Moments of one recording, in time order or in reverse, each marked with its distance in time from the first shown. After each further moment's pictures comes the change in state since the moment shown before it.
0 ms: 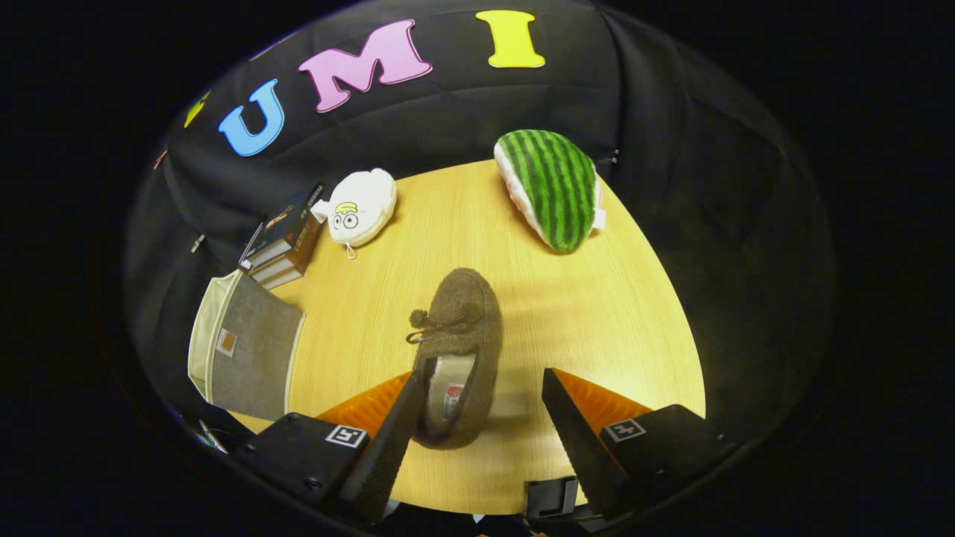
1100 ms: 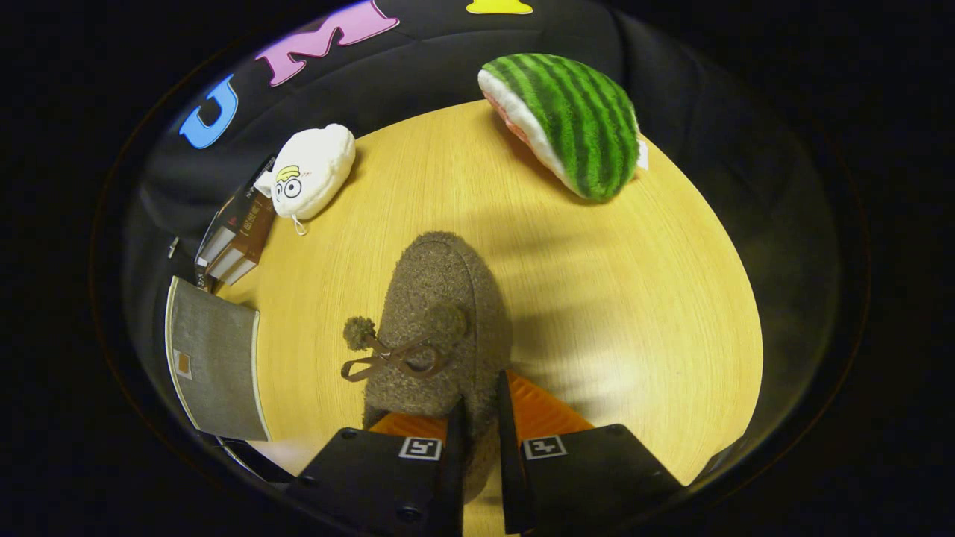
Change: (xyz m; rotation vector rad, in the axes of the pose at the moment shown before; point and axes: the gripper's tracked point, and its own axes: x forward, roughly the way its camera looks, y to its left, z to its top) arm 0.108 -0.011 -0.007 0.116 0.156 -0.034
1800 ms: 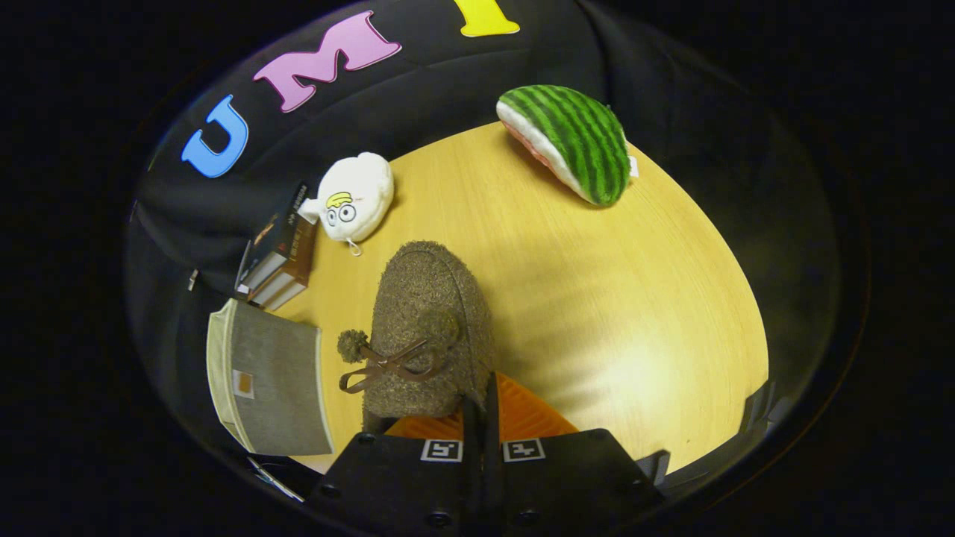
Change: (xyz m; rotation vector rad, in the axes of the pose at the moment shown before) arm -0.088 0.094 -0.007 0.131 -0.091 0.082
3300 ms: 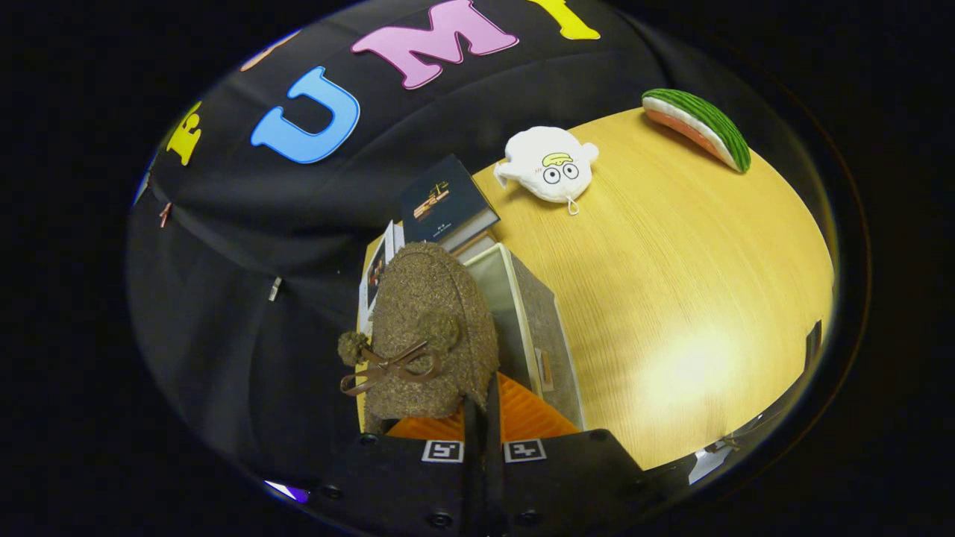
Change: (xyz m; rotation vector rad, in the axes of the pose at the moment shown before) arm -0.009 0.310 -0.092 0.057 0.027 0.163
